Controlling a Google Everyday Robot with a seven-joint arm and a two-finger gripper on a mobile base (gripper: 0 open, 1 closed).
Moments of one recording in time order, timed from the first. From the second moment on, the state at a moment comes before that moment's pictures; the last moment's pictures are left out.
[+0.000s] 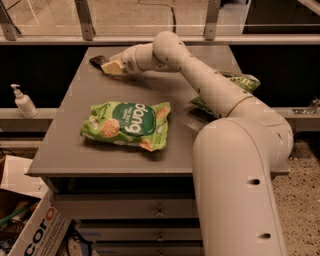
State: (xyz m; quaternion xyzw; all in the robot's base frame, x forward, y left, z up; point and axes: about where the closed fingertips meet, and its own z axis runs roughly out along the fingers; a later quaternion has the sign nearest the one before) arm 0.845 0.156 0.831 -0.44 0.69 0.28 0.50
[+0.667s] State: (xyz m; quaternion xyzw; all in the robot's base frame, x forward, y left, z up) arm 0.837 0.137 0.879 -0.44 0.66 0.27 0.54
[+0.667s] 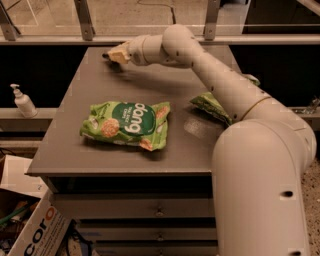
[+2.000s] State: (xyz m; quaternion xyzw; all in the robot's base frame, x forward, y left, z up) arm 0.800 0.084 0.950 -0.42 0.62 0.24 0.62
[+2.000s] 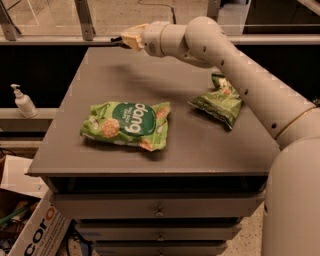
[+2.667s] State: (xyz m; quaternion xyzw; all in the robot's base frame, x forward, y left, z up) arm 0.784 0.062 0.968 -0.42 0.61 0.24 0.63
